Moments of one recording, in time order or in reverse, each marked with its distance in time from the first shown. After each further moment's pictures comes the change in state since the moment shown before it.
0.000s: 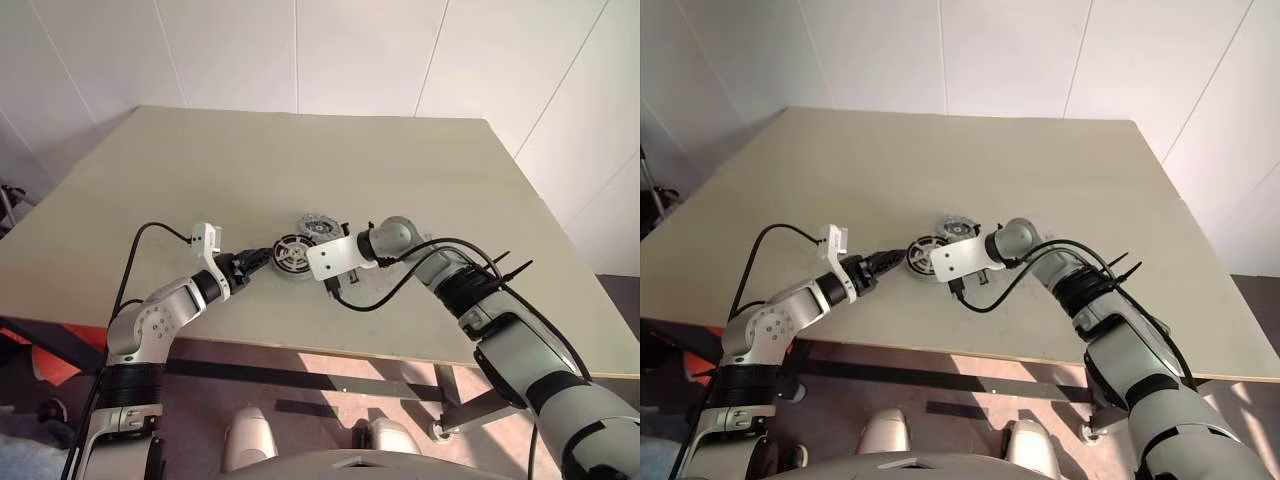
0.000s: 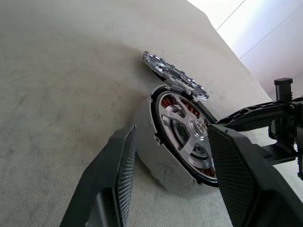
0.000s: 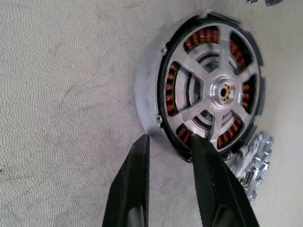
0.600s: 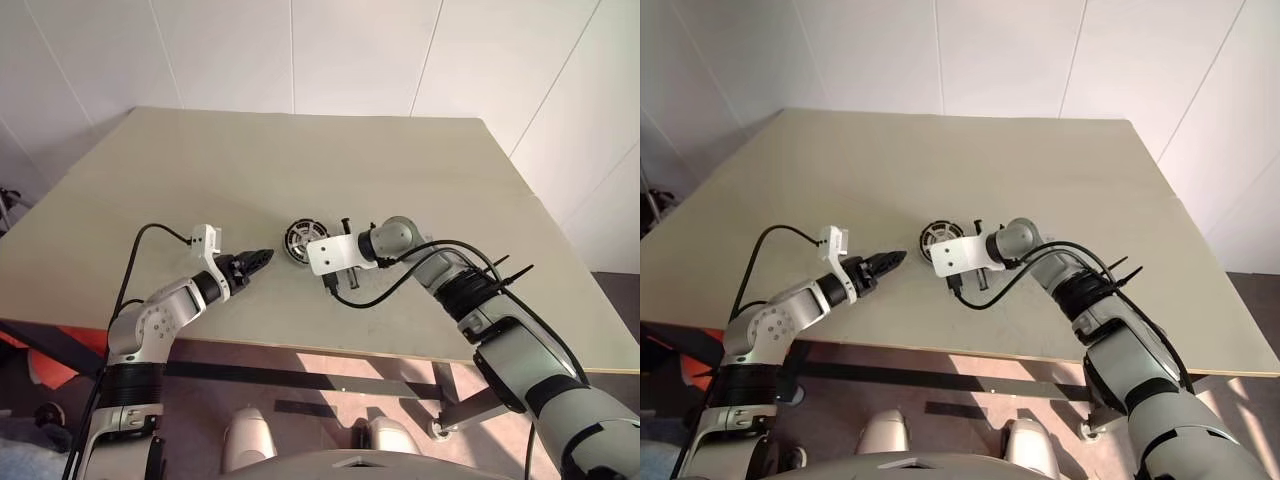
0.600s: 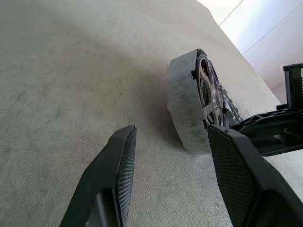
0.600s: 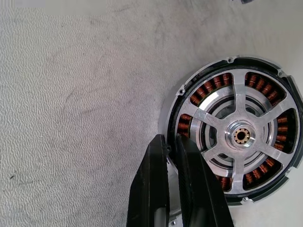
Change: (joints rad) left arm -0.002 -0.005 0.000 0.017 0.017 -0.004 0.000; right arm 0.042 0.015 -0.045 -0.074 0.052 0.162 0.027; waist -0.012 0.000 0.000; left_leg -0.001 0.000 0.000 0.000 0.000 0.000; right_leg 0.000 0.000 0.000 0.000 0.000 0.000
